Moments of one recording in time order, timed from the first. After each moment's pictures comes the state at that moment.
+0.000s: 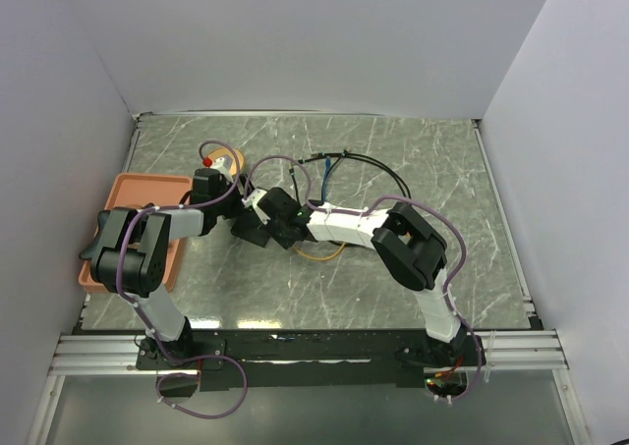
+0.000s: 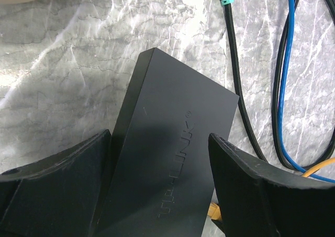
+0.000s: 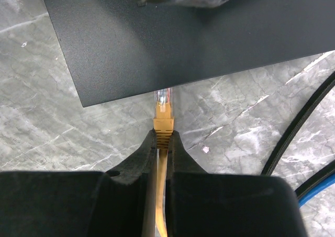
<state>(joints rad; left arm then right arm) -0.18 1.71 0.77 0.33 0.31 -0.52 0.95 2.07 1.46 -0.35 0.09 -0.04</state>
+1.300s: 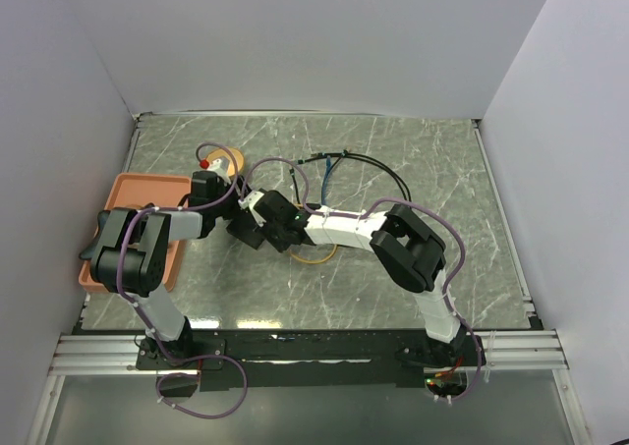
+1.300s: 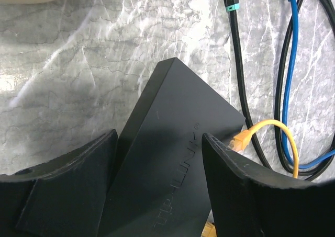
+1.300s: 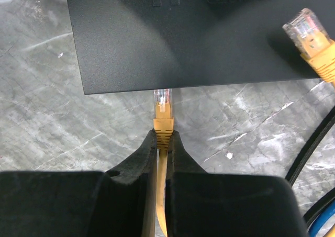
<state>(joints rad) -0.17 1.72 0.74 0.38 0.31 -0.53 0.97 2.07 1.45 -0.31 0.07 0.02</state>
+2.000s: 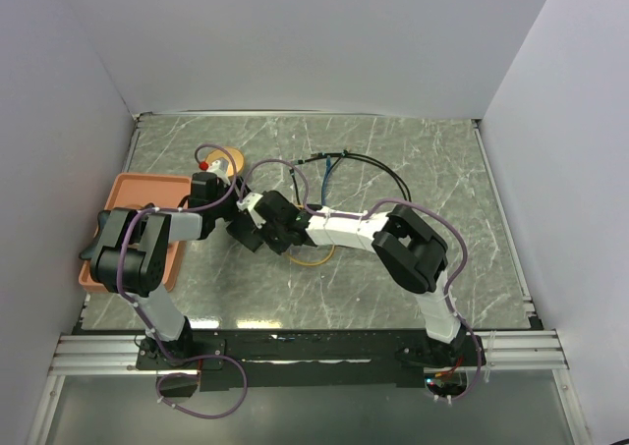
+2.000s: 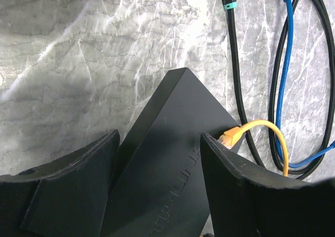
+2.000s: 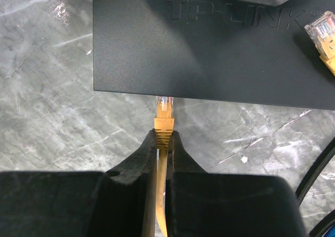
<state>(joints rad) -0.17 1.72 0.72 0.40 0.32 -0.56 0.98 2.06 1.44 -0.29 0.01 0.01</state>
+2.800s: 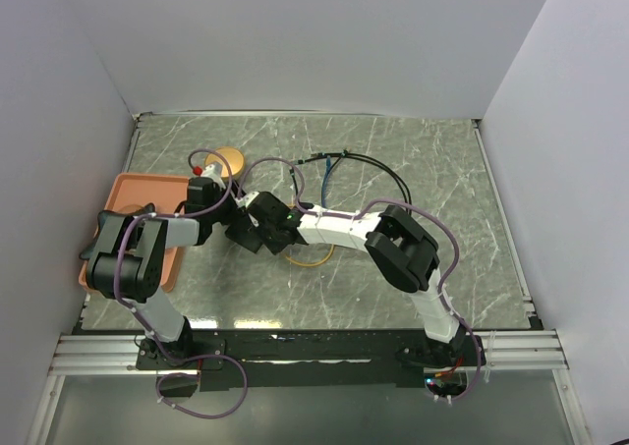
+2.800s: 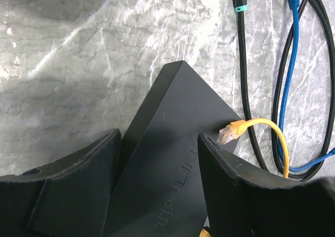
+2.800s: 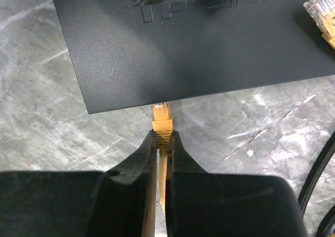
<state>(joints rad) -0.16 1.68 0.66 0.42 0.29 -0.60 0.99 2.11 1.54 -0.40 0.09 0.13</state>
